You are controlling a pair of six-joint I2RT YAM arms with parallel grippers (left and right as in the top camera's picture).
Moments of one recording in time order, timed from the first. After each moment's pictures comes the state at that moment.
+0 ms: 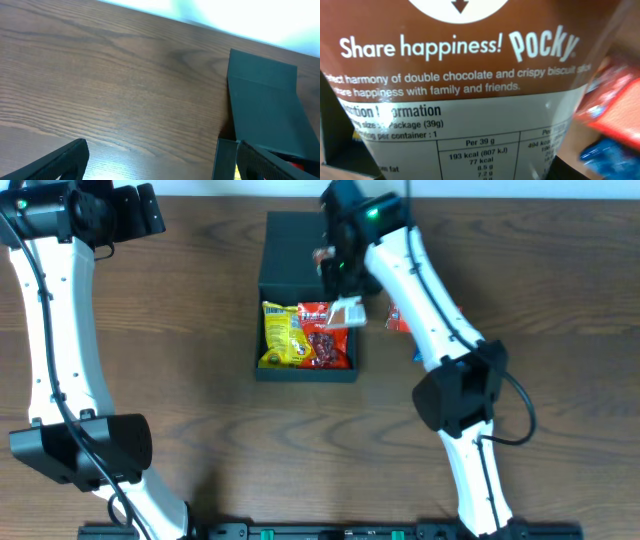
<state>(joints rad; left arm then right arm) 0.16 1.91 2.19 -1.18 0.10 -0.09 0.49 2.38 2.43 -1.47 -0.06 0.30</state>
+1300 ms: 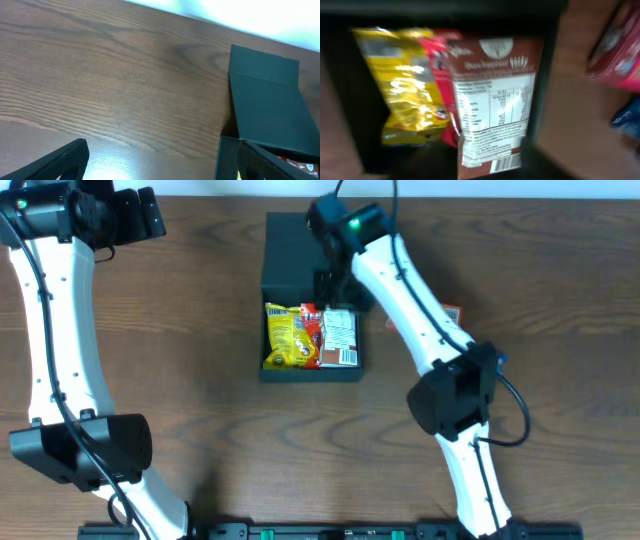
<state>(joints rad) 0.16 1.91 2.19 -1.21 0.10 -0.09 0.51 2.38 2.48 -1.53 -0.07 0.51</state>
